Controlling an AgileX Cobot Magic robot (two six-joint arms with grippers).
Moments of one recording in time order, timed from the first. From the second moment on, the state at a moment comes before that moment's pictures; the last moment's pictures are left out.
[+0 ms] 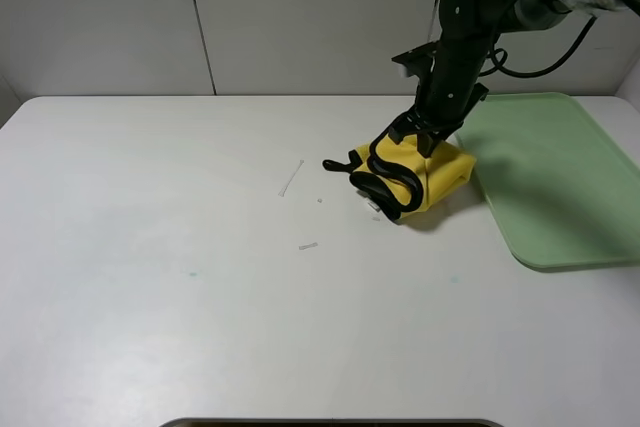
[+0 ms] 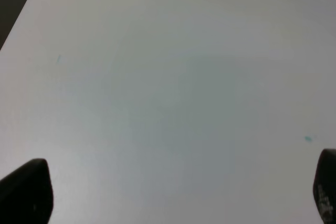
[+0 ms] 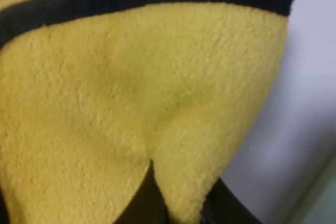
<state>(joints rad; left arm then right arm) 0.04 0.00 -0.49 0.09 1.06 -0.13 0.33 2.24 -1.69 -0.07 0.90 -0.26</state>
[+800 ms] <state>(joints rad) 0.04 0.00 -0.49 0.09 1.06 -0.13 0.14 2.22 -1.69 -0.21 0.91 -0.15</state>
